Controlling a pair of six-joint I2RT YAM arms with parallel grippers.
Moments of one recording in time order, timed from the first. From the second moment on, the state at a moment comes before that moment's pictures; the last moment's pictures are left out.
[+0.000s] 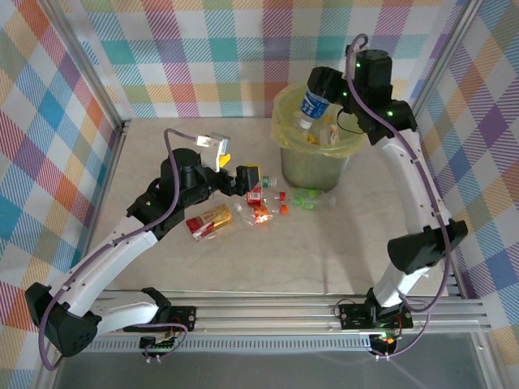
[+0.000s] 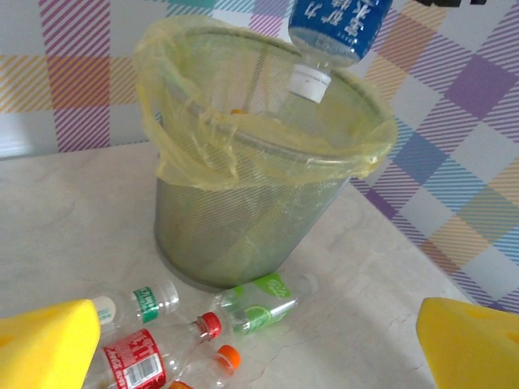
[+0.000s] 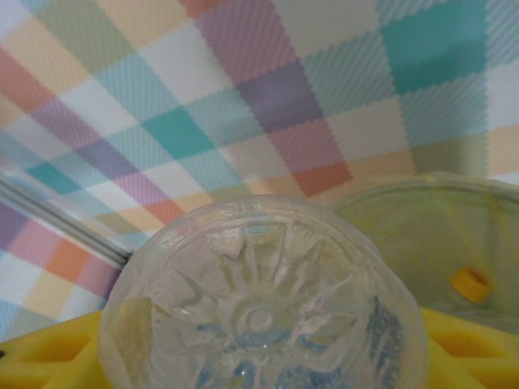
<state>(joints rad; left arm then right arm) -0.64 1.12 1.12 -0.27 0.09 -0.29 0.32 1.72 2.08 -0.69 -0.06 0.46</state>
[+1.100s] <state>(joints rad) -0.64 1.14 1.12 -0.35 -0.02 -0.29 0.29 2.02 2.22 -0.90 0.01 0.56</state>
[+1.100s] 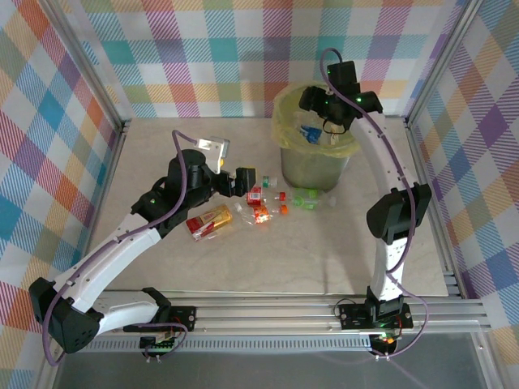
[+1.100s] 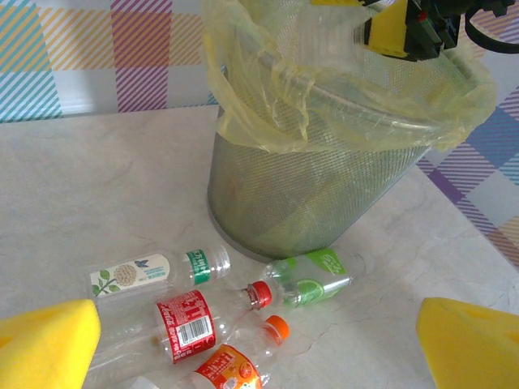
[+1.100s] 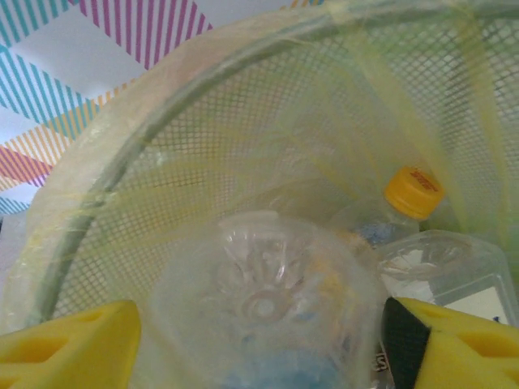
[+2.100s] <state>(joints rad) -0.64 1.15 1.08 -0.57 -0.17 -0.33 0.36 1.58 2.00 -1.03 0.00 0.41</state>
